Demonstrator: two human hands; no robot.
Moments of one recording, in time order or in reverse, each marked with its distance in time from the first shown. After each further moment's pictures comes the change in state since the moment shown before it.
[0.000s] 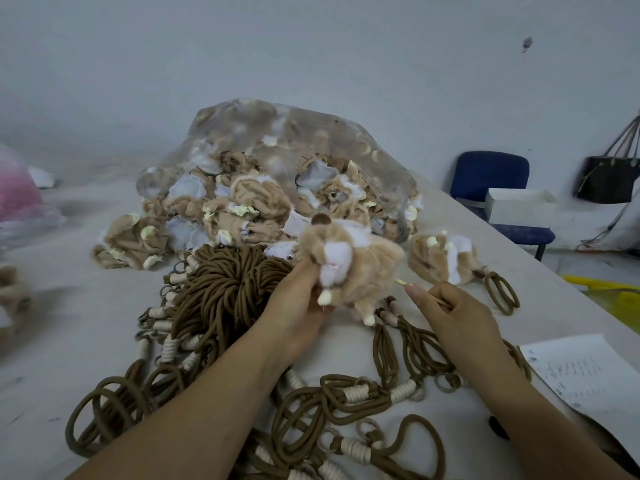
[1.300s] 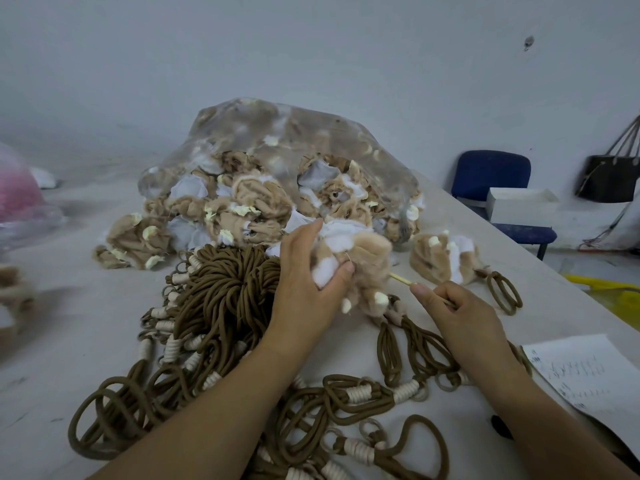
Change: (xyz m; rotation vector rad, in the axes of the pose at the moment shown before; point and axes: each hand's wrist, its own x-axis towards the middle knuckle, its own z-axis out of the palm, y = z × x) left_hand -0.009 0.000 0.003 0.981 0.235 0.564; right_hand 0.002 -0.001 -0.001 0.026 0.007 0.006
